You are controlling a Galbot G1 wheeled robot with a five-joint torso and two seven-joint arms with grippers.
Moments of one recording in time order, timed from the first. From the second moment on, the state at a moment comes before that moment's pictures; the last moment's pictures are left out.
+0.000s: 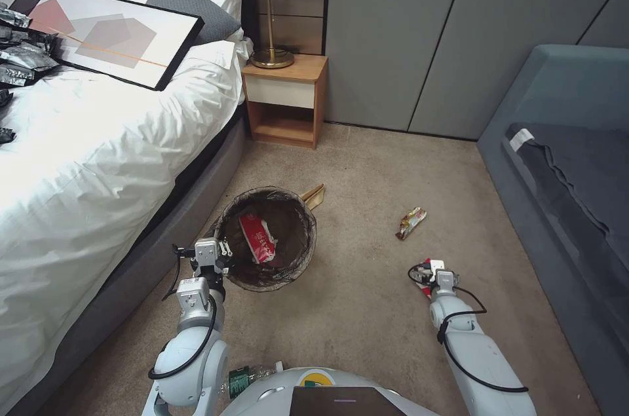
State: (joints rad) left arm 1.66 -1.52 -0.45 -2.26 -0.03 0.30 -0.25; right arm -1.11 1.28 0.57 1.10 0.15 -0.21 0.15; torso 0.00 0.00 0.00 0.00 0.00
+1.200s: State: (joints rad) left arm 1.65 -1.52 -0.46 -2.25 -0.03 0.30 -0.25; right arm -1.13 1.30 0.58 1.01 0.12 -0.12 0.16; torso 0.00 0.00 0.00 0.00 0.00
